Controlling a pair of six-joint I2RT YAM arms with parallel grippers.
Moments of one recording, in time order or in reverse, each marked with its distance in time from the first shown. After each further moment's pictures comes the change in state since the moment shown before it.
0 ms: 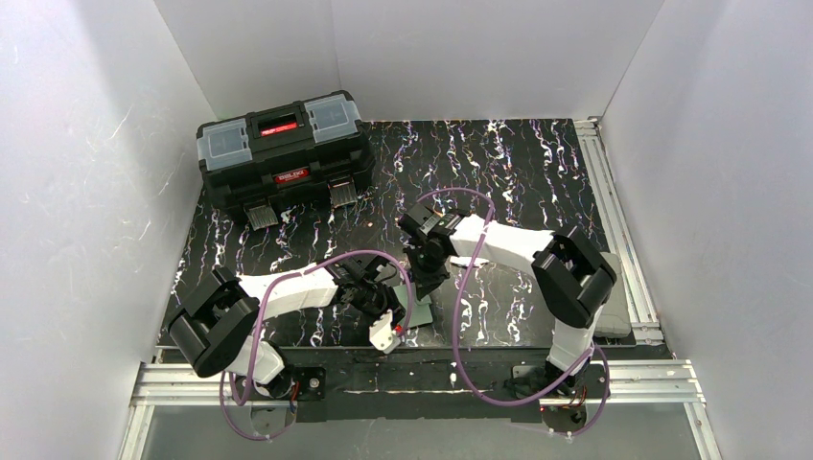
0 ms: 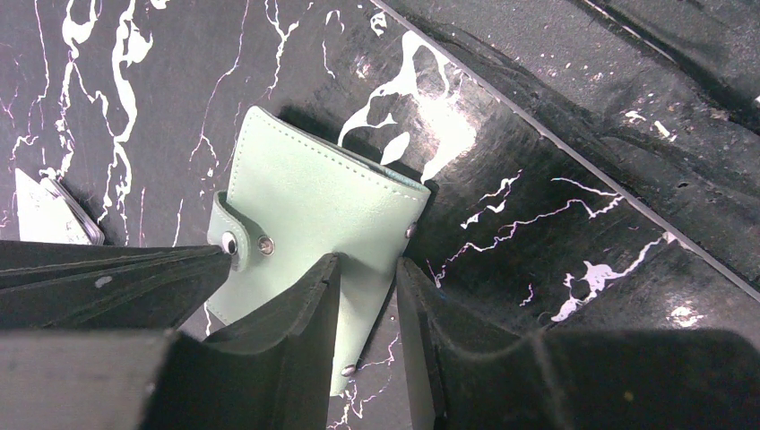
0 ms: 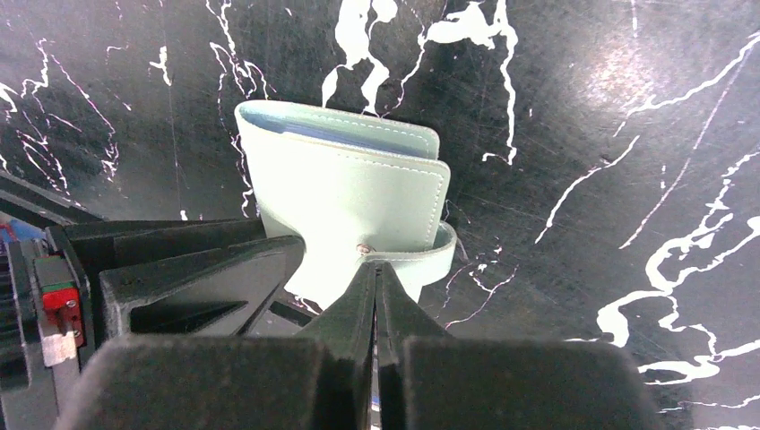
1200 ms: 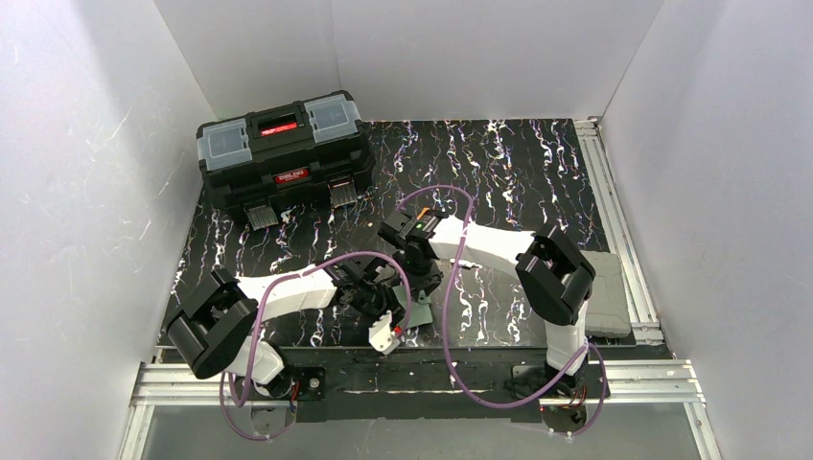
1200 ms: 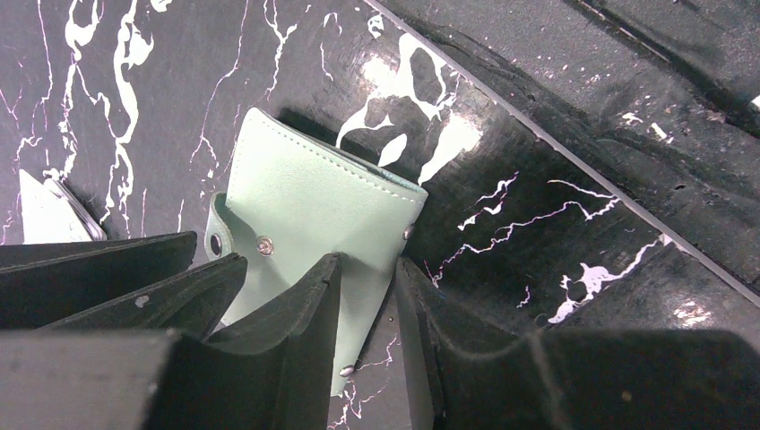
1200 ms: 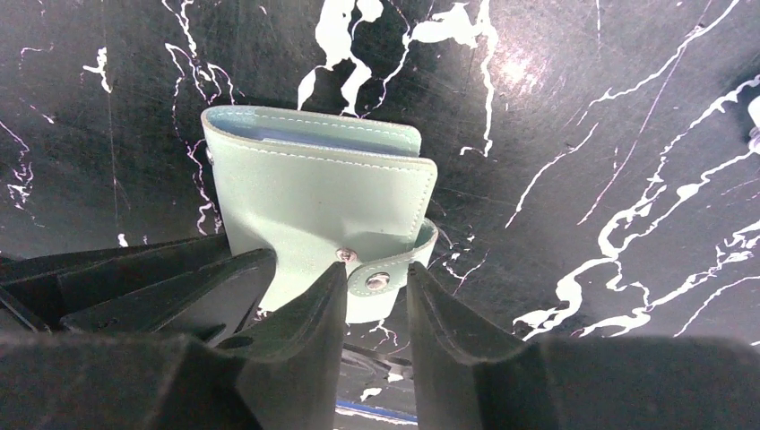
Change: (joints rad) left arm -0.002 -0.010 -0.012 0.011 0.000 0.000; right arm 0.094 0.079 0.151 -0.172 0.205 -0.018
